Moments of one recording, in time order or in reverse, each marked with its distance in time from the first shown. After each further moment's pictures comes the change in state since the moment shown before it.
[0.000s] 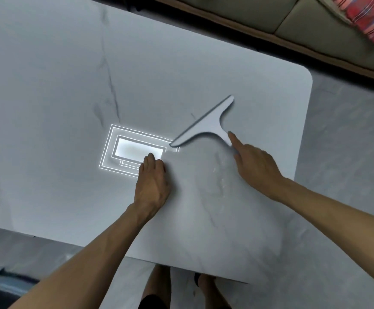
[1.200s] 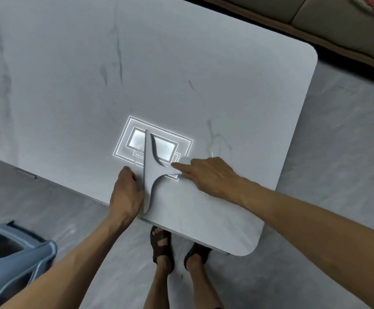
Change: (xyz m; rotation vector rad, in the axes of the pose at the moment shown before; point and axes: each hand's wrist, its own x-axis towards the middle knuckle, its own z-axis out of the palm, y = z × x) left_hand -0.140 0.004 0.066 -0.427 0.148 -0.498; right_hand -0.078 -0.024 0.080 -0.131 -0.166 -0.610
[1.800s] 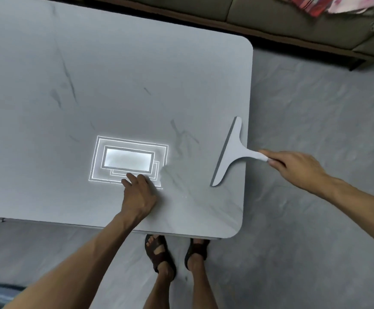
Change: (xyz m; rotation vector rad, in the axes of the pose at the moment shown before) left_hand -0.017 0.071 0.027 0.175 -0.418 0.231; right_hand -0.225 0.118 -0.025 -0.016 0.108 0.729
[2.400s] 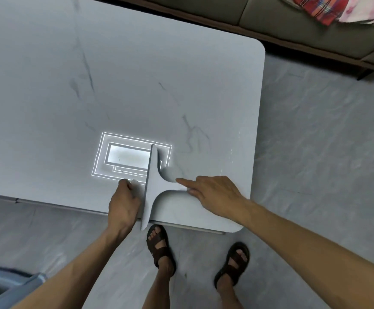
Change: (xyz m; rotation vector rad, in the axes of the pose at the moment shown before) left_hand -0.032 -0.078 -0.001 -0.199 0.330 -0.119; right_hand -0.017 -0.211 0.045 0.143 -0.143 -0.416
